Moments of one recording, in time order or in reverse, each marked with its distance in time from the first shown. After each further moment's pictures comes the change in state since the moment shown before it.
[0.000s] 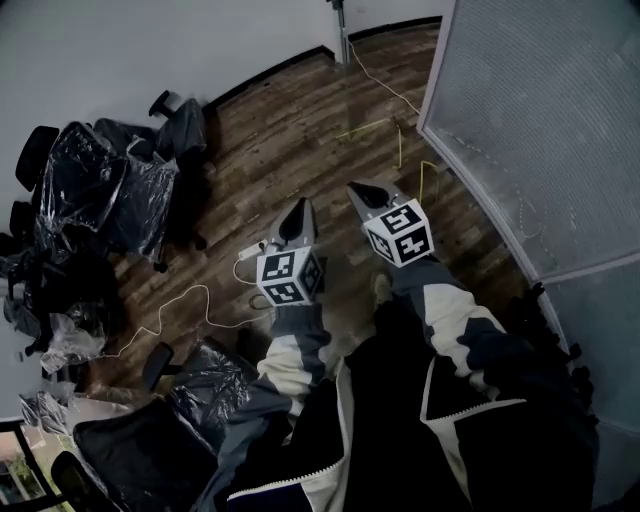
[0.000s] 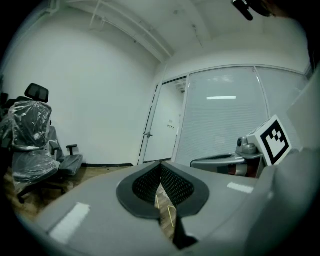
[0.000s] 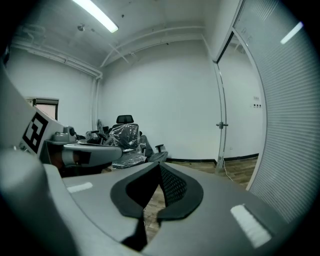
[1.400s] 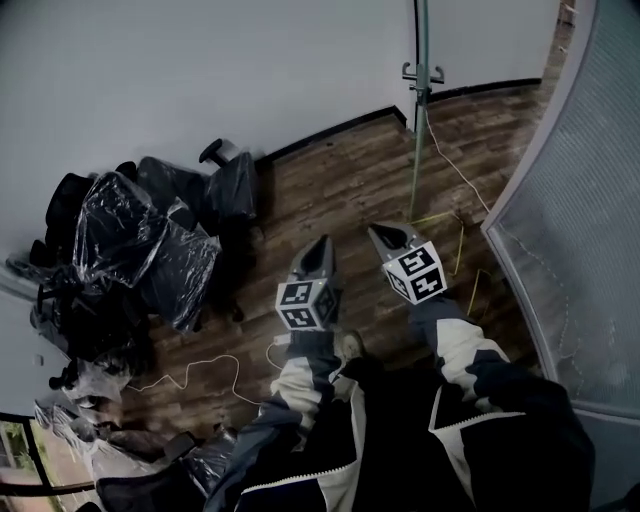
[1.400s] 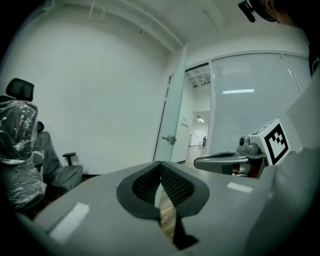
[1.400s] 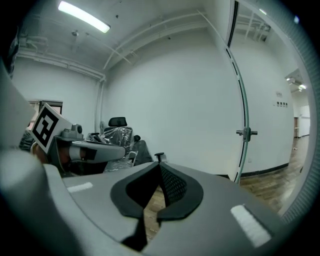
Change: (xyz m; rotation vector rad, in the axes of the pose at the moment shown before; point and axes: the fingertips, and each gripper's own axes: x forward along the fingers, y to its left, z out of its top) left arm 0.308 0.196 0.072 -0.015 0.009 0.101; right arm 0.308 -0.189 0.109 -0.061 -0.035 0.157
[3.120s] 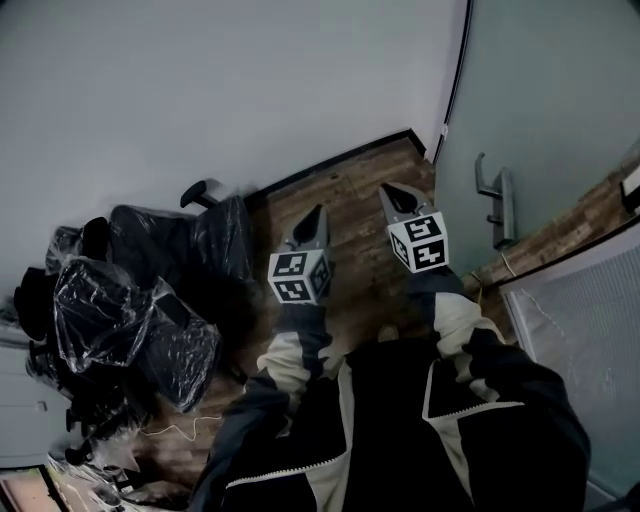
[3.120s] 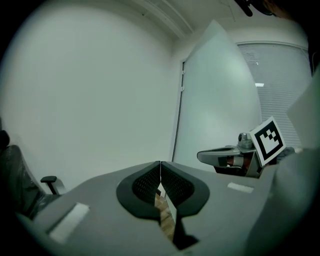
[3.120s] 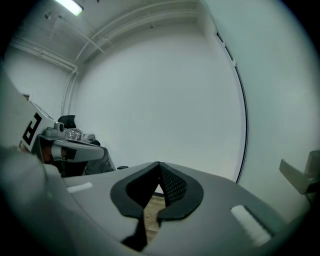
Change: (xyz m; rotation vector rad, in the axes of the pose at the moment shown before) left arm 0.409 0.238 0.125 0.060 0.021 -0.012; right arm 0.366 -0.322 0.134 0.027 -0.042 -0.183
